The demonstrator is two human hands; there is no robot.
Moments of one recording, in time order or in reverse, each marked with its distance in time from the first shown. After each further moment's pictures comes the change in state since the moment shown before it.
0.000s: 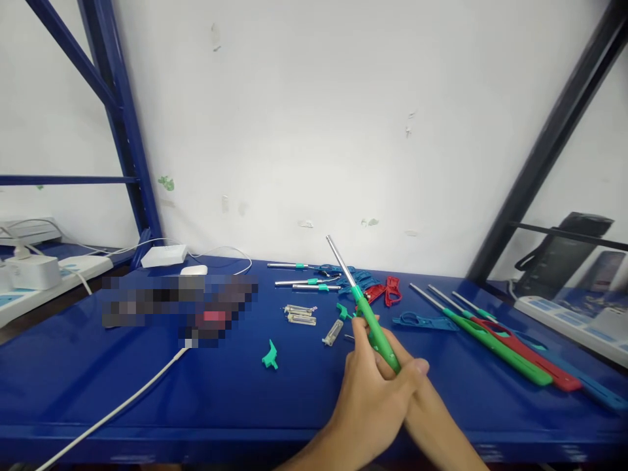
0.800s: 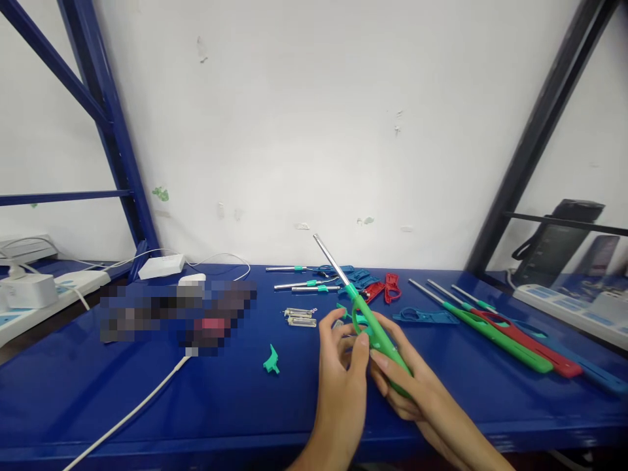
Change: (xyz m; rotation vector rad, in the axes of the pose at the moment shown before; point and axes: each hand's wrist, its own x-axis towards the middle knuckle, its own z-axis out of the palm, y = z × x) left_hand 0.000 -0.018 -0.016 -0.334 0.187 0.161; right_hand -0.007 -0.033 -0.002 0.345 -0.048 0.352
